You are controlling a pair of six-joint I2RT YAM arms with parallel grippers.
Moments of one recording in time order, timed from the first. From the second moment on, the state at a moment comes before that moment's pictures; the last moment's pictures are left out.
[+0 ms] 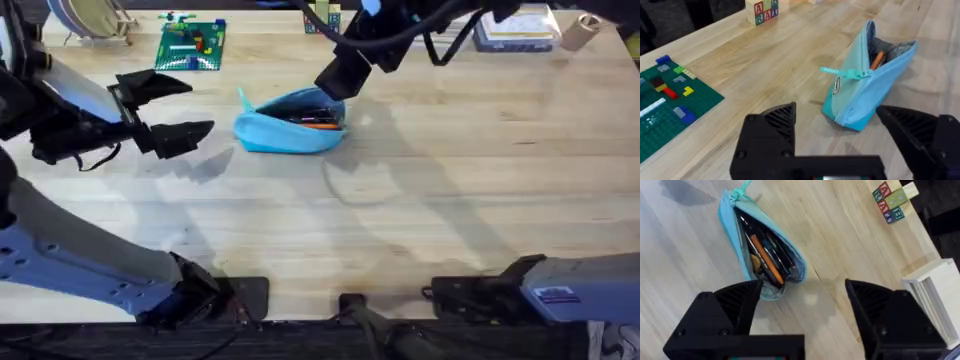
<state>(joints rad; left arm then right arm) 0.70 1.87 1.10 -1.12 1.30 1.80 0.59 1.57 1.56 -0.86 -0.11 -0.42</state>
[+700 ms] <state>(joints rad) 0.70 1.87 1.10 -1.13 1.31 1.80 0.66 1.57 1.56 -0.75 -0.11 -0.31</state>
